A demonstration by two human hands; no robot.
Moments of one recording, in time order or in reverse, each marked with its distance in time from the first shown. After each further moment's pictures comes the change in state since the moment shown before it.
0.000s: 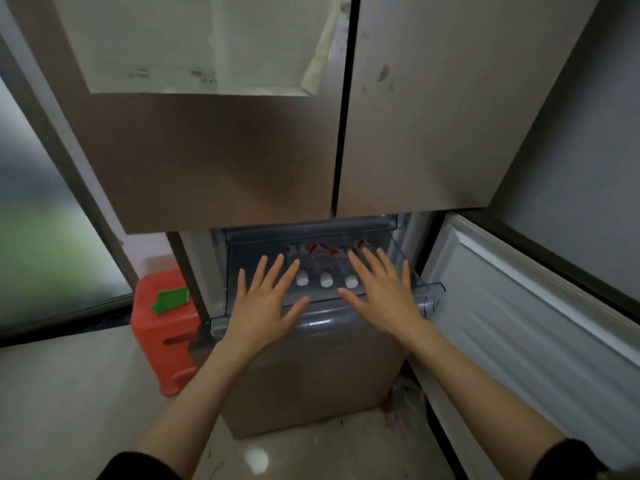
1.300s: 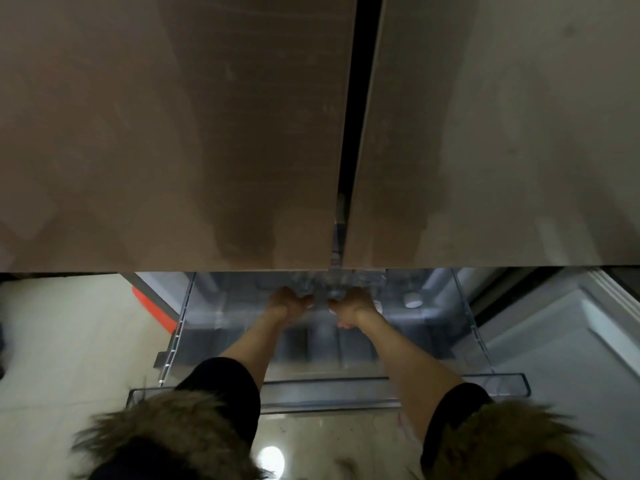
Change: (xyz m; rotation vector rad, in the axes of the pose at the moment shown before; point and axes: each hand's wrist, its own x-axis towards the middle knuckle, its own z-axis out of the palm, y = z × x) left_hand 0.187 -0.029 0.163 -0.591 -0.459 -0.847; right_hand 0.206 0.018 0.143 0.538 -0.639 0.313
